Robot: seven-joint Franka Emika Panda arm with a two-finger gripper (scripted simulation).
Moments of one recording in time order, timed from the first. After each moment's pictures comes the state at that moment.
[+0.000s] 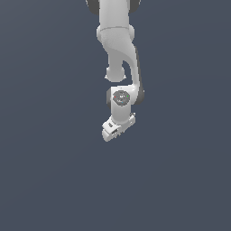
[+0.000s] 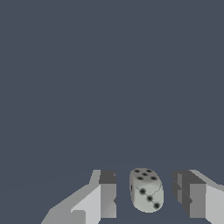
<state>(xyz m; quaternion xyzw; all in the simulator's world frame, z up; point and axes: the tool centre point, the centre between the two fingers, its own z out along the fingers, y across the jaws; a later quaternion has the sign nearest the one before) -0.036 0.023 0.010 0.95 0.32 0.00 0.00</state>
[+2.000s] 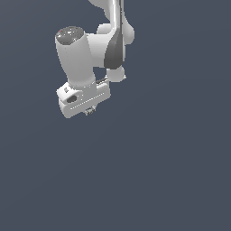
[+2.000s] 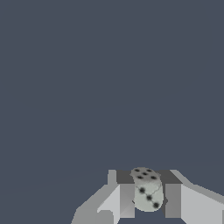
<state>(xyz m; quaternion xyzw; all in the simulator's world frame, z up) -0.026 -0.109 0.222 0.95 0.32 0.00 0.00</state>
